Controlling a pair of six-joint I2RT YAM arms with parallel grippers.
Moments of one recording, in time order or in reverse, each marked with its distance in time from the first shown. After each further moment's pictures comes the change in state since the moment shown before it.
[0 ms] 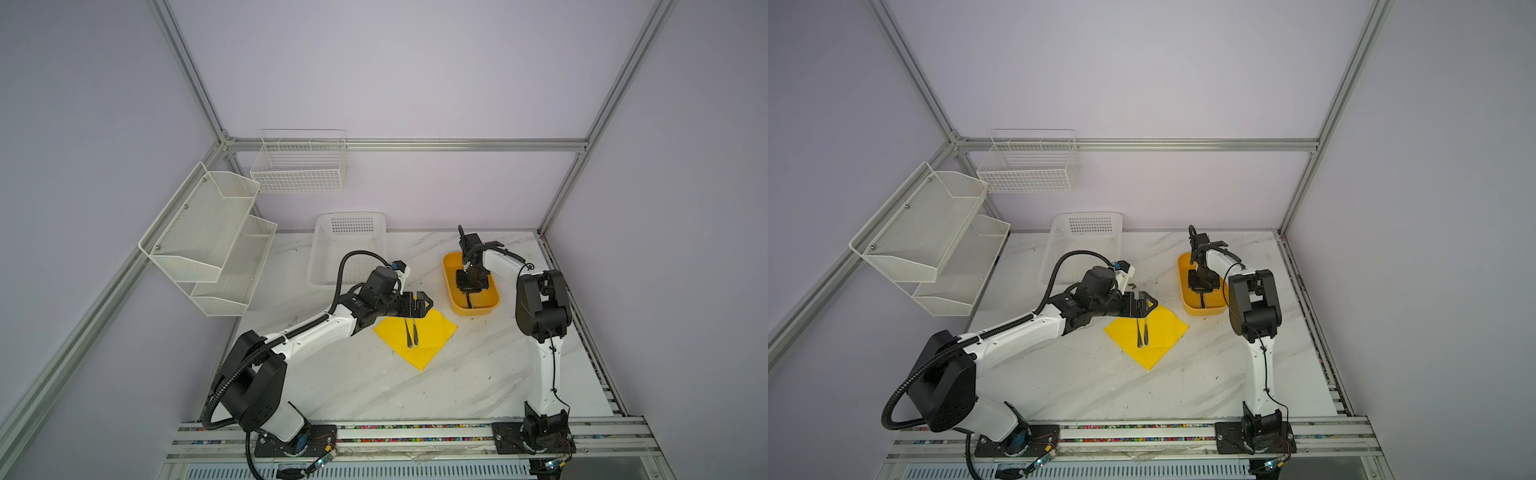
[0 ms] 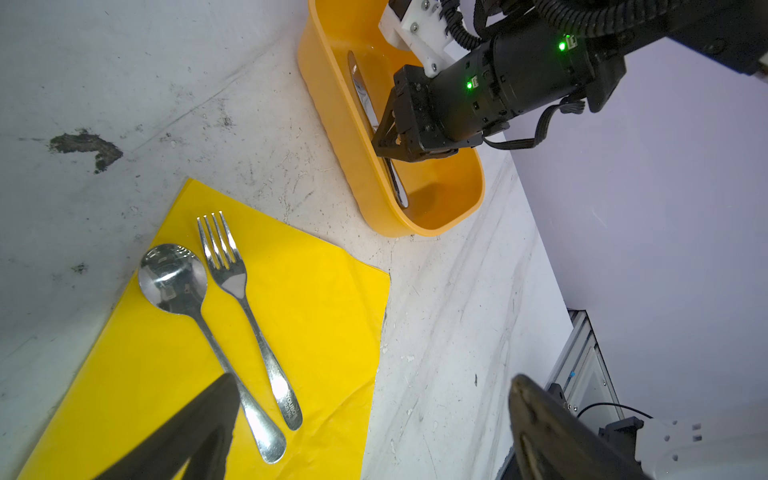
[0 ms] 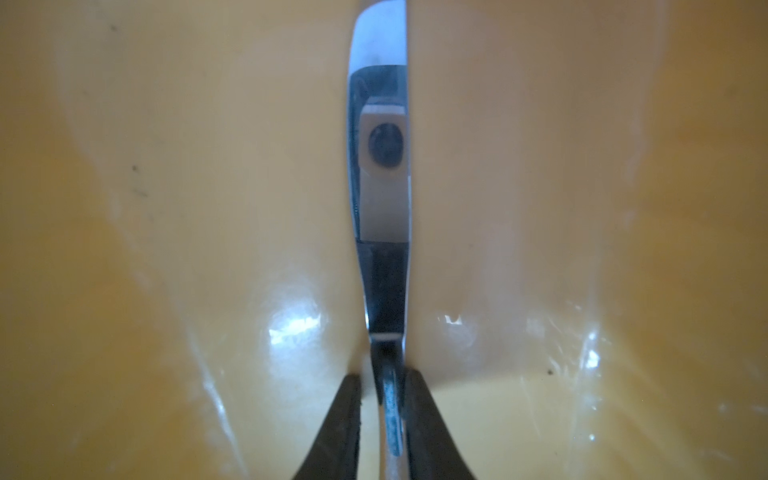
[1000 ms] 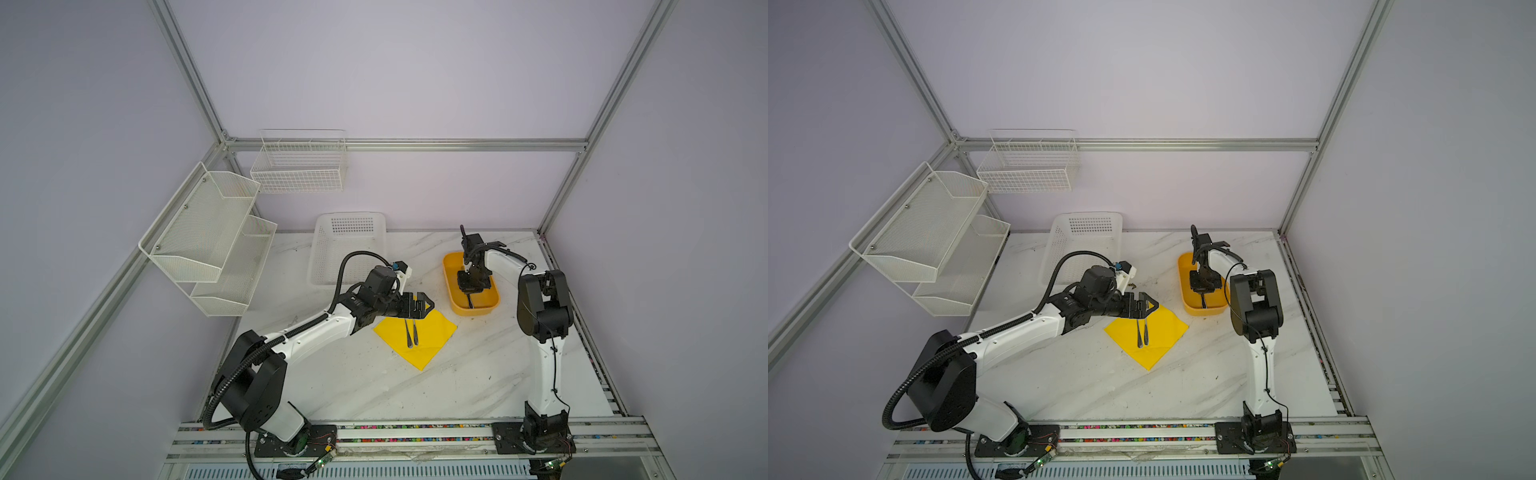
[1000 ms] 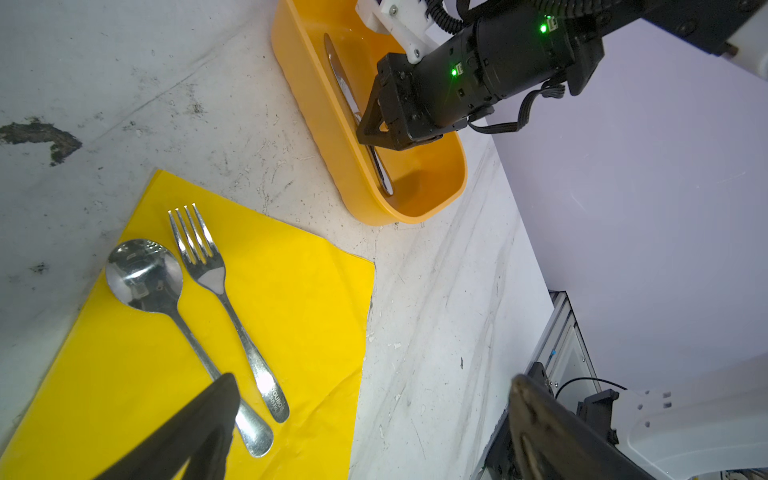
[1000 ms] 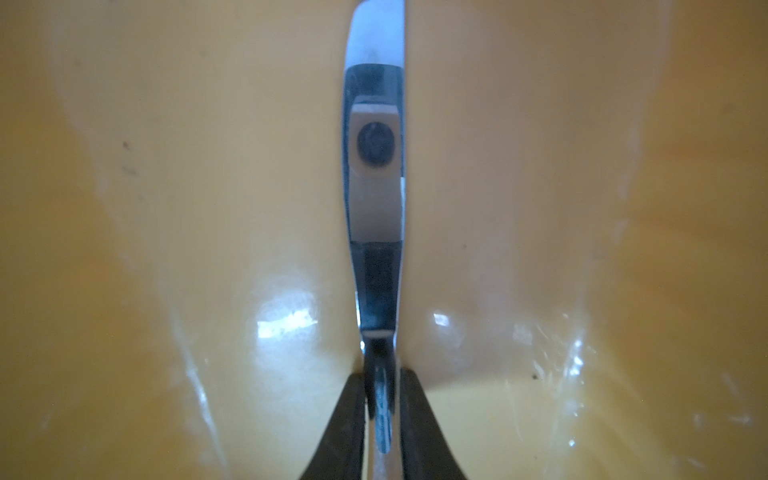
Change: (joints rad) left arm 0.012 0.001 0.000 -0.002 0.073 0.013; right arm -0.015 -0.009 -0.027 -0.007 0.004 -0.075
